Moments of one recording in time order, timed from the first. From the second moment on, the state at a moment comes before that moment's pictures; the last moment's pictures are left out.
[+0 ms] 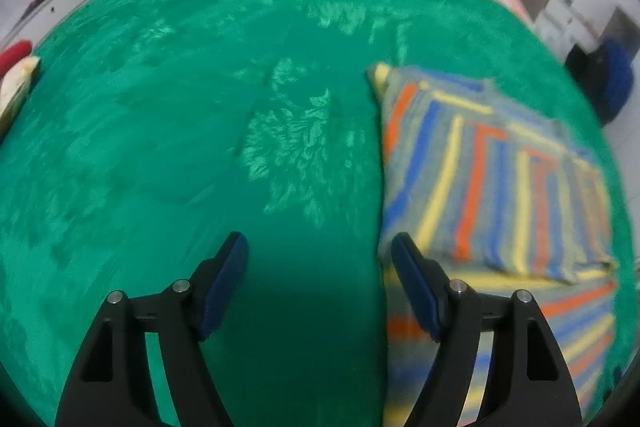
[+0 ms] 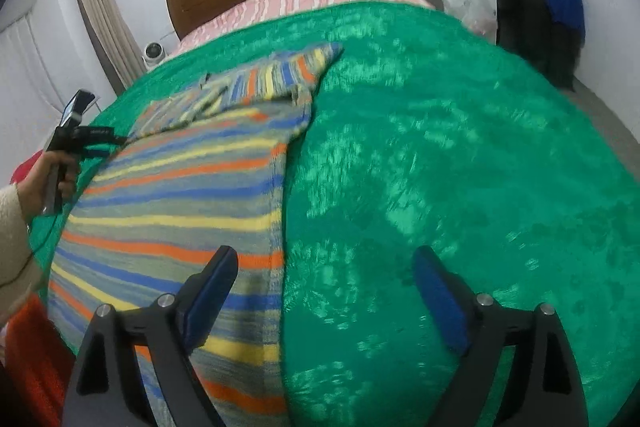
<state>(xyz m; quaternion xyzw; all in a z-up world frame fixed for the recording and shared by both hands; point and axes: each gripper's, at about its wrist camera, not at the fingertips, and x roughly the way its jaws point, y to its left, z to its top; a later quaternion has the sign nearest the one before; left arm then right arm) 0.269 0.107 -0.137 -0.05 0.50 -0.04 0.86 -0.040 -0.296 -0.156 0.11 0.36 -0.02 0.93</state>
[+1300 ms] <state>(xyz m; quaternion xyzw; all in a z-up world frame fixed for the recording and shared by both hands) 0.114 0.146 -0.189 0.00 0.40 -0.01 0.91 -0.019 -0.343 -0.197 0.04 0.33 -0.14 0.93</state>
